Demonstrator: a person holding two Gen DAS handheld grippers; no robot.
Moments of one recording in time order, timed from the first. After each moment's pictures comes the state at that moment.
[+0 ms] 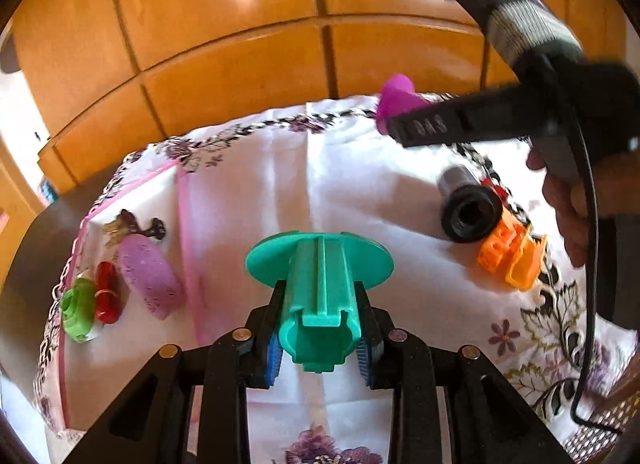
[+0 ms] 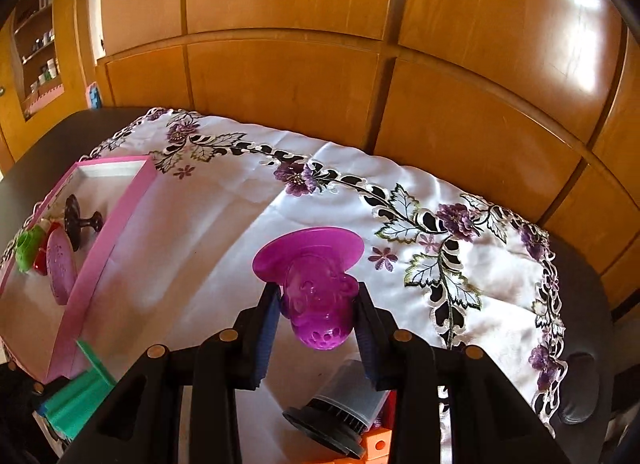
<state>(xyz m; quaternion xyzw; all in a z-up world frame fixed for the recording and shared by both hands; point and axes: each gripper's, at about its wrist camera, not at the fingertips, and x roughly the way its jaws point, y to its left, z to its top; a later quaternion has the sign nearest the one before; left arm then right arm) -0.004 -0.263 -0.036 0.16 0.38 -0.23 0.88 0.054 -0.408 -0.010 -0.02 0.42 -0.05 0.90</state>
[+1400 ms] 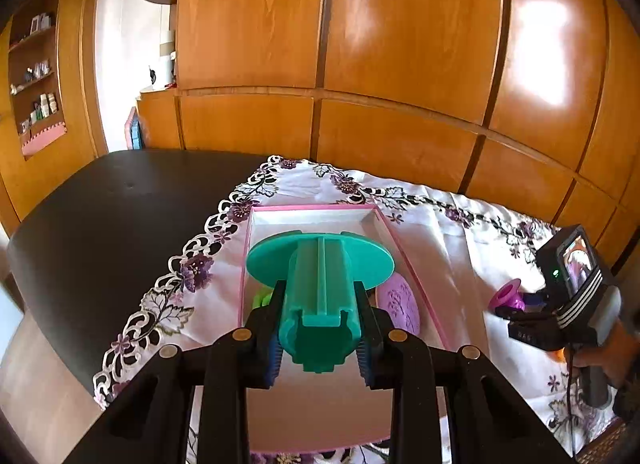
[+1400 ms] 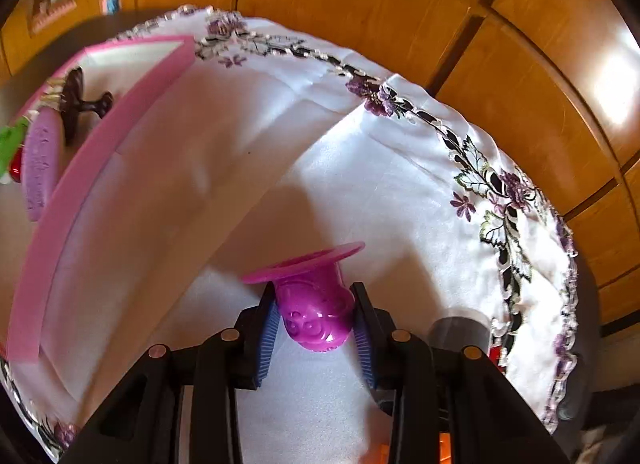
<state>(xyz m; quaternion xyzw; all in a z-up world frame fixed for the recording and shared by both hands) 0.047 -0.052 0.032 0.00 0.34 -0.13 0.93 0.074 -0.334 -0.071 -0.12 0.55 -0.05 0.83</state>
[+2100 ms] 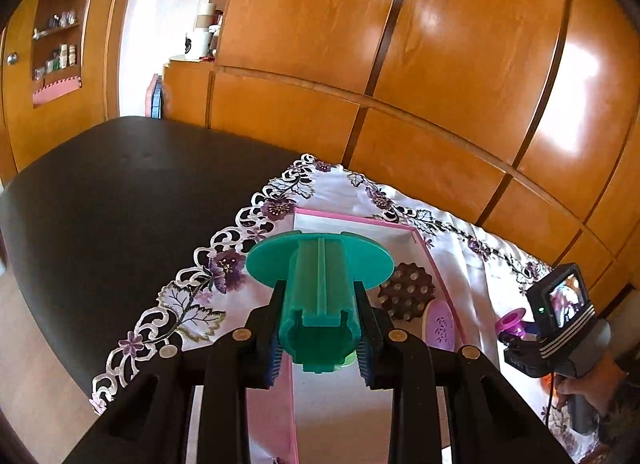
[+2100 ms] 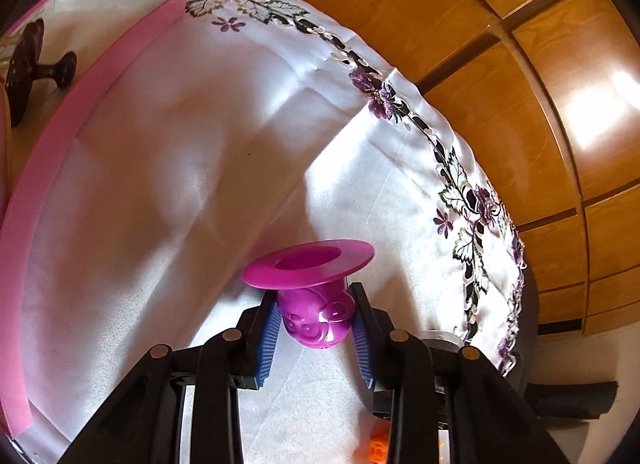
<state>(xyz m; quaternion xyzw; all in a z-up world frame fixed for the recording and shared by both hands) 0.076 0.010 0.018 -0.09 0.35 -0.12 0.93 0.102 -0.305 -0.080 -0.19 0.58 -0.12 0.78</state>
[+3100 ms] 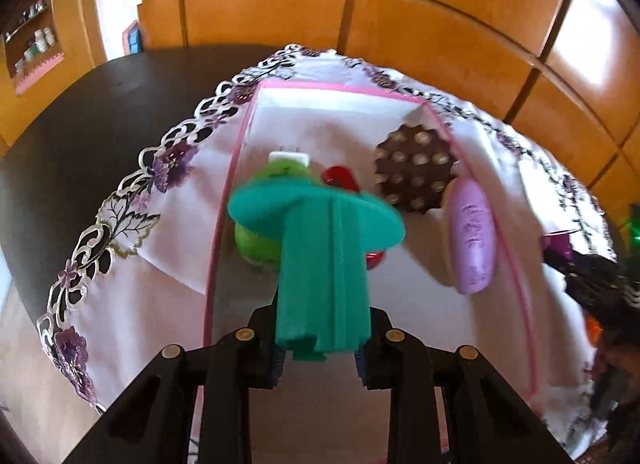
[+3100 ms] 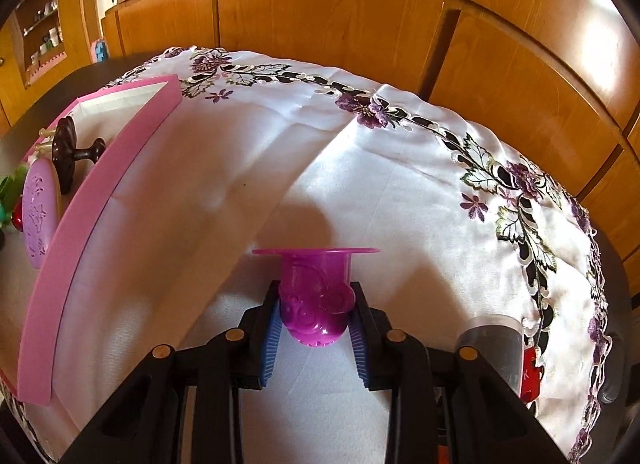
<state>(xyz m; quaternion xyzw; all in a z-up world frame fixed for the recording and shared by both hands) 0.095 -0.054 -0.065 -0.01 0.48 -0.09 0.87 0.070 -0.348 -0.079 -0.03 0.48 -0.04 0.88</state>
